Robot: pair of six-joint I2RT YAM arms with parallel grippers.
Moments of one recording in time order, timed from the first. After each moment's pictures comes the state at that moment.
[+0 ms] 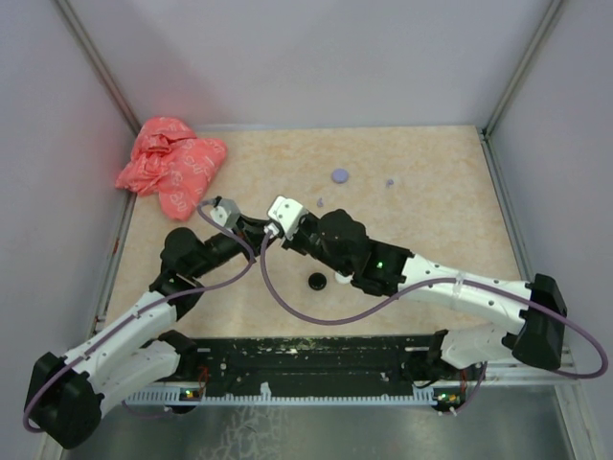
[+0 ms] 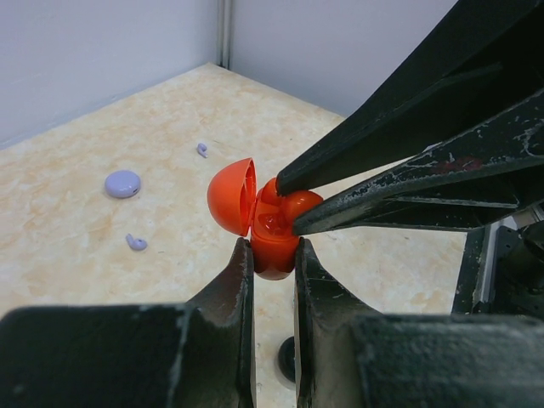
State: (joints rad) left arm -0.55 0.88 0.47 0.56 0.46 -0.20; right arm 1.14 1.26 1.07 0.04 0.26 -0.38
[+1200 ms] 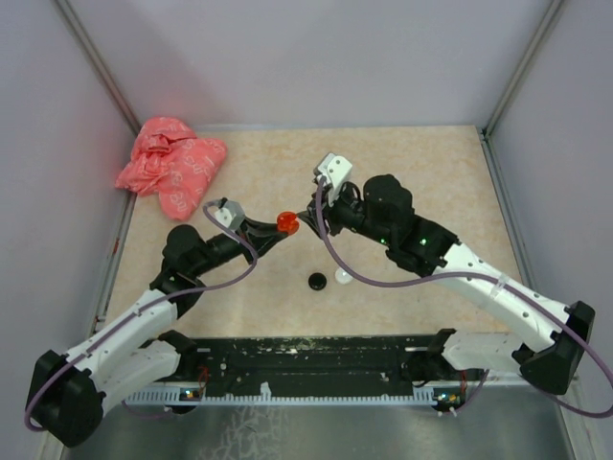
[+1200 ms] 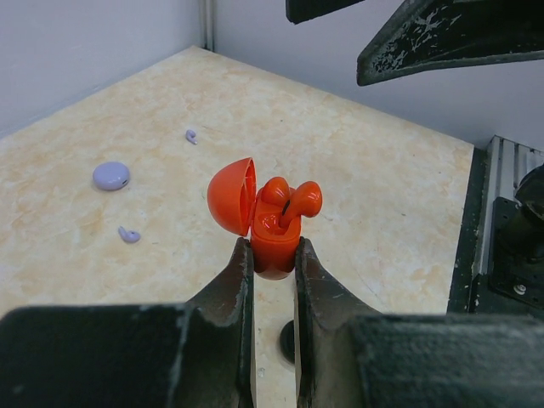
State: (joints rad) left arm -0.54 0.89 0.48 0.52 0.53 -0.14; right arm 0.91 1.14 1.16 -0.18 -0.03 -0.12
